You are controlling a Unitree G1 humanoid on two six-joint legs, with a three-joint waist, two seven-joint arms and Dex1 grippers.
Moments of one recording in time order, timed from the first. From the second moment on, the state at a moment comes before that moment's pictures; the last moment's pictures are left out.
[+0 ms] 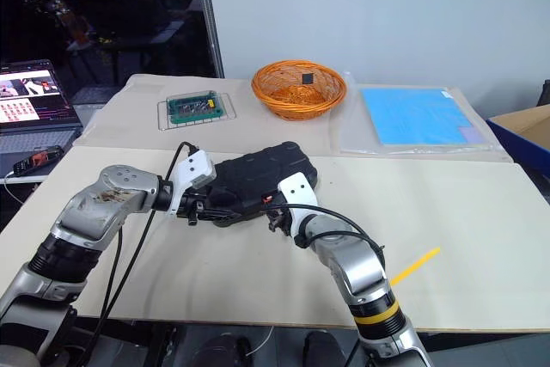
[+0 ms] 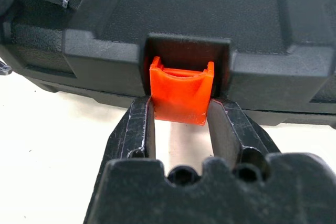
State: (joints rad) left arm -0.63 0.72 -0.28 -0.06 -0.27 0.73 -1.09; right arm -0.41 -0.18 0.30 -0.28 0.17 0.95 0.27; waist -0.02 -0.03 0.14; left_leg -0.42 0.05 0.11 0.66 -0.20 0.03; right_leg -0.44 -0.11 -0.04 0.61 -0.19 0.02
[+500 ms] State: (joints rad) left arm -0.59 0.71 -0.28 -0.03 -0.23 0.72 -1.06; right arm -0.48 -0.13 0.37 -0.05 0.08 0.83 0.28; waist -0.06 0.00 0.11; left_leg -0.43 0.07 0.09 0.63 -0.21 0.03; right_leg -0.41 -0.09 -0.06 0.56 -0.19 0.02
